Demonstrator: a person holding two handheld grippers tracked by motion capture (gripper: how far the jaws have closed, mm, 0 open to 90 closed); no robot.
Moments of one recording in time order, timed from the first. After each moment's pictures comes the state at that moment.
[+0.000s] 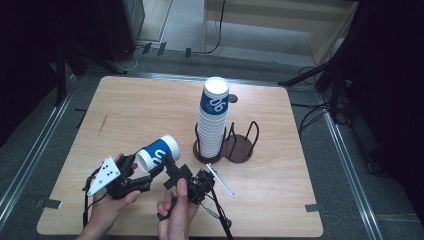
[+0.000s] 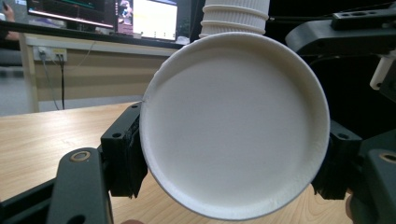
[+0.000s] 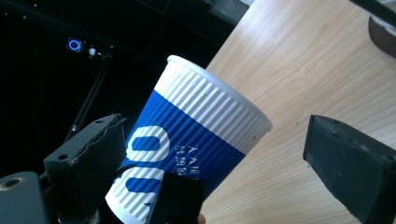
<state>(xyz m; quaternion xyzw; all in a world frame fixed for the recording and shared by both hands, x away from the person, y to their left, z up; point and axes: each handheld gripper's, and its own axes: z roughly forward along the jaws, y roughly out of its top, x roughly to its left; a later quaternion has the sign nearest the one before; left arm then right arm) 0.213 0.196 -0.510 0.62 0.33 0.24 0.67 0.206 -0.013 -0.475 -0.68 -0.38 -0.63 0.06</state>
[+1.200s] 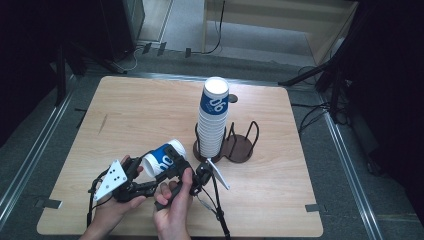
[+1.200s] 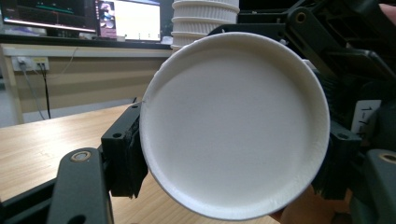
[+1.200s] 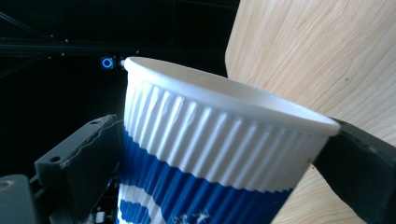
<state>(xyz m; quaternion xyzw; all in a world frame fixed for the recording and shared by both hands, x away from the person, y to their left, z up) 0.208 0.184 -0.510 0.64 0.29 0.24 0.67 0.234 -0.010 -0.496 -0.69 -0.28 -0.62 0.24</state>
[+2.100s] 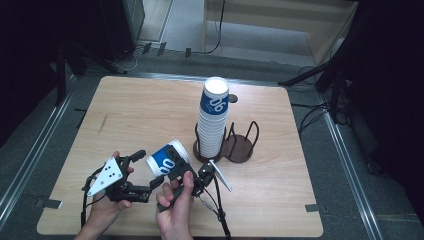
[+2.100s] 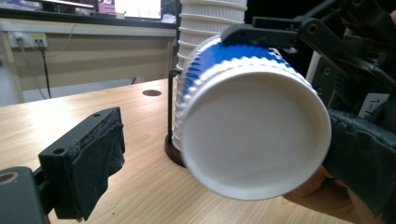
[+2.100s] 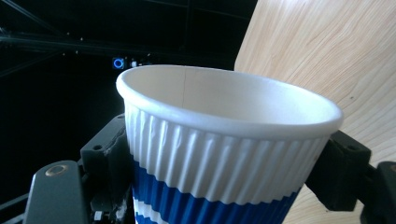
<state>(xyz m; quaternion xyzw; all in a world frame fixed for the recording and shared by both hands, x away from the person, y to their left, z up) 0.207 0.199 -0.502 0.66 0.31 0.22 0.64 0.232 -0.016 -0.499 -0.67 -0.29 -0.65 0.21</state>
